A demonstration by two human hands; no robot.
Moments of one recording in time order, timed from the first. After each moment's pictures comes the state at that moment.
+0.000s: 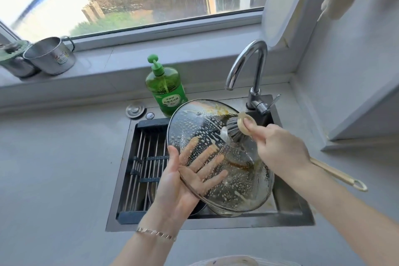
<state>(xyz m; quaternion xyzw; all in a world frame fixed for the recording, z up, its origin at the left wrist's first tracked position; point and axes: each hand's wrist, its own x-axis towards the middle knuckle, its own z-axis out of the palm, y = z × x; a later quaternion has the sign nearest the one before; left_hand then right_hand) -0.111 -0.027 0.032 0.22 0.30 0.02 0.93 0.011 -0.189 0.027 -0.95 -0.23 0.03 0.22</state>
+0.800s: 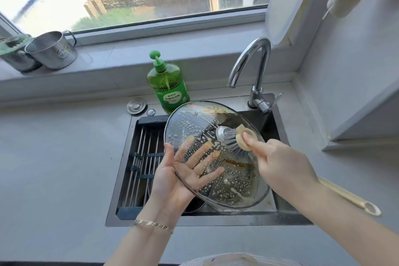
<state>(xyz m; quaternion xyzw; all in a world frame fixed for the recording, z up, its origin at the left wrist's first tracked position) -0.111 -0.018 0.029 0.18 0.33 0.03 0.93 -0.014 -0.198 0.031 -0.95 -0.26 0.09 0.17</state>
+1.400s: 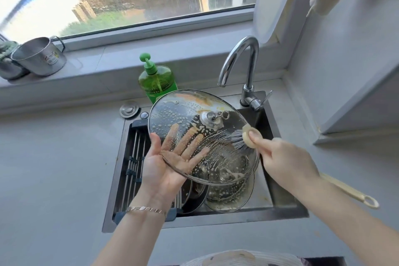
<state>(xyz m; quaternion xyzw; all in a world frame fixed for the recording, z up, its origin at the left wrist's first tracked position) -0.094 -0.008 0.035 0.18 0.31 0.08 0.93 -0.013 -0.215 0.022 -0.96 -0.21 0.06 0.19</state>
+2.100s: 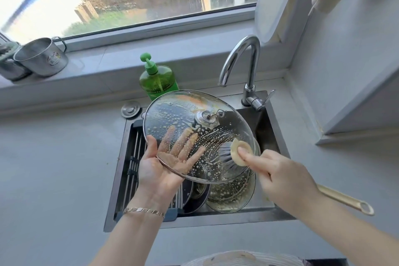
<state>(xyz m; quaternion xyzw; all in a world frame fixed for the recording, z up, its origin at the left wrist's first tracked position) -0.097 -0.003 0.037 0.16 0.29 0.09 0.94 -0.038 -0.221 0.017 -0.90 -0.31 0.07 0.28</state>
